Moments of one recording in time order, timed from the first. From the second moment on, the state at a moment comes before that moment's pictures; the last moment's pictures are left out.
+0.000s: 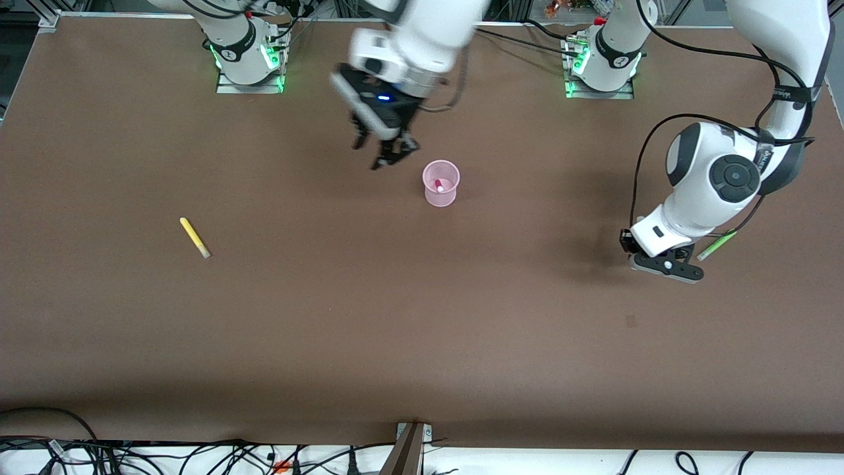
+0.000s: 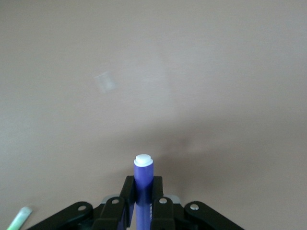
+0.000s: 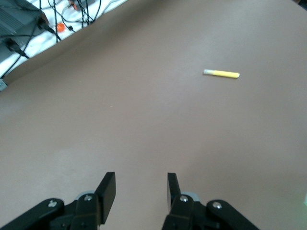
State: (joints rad) left arm 0.18 0.31 -0.31 -2.01 0.19 2.34 0.06; right arm 0.85 0.43 -0.05 -1.11 -0.39 1.41 1.55
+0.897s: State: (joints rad) left arm -0.14 0.35 -0.60 -1.73 0.20 2.21 -0.24; right arm 0.58 0.25 -0.62 -1.46 0.12 1.54 0.32
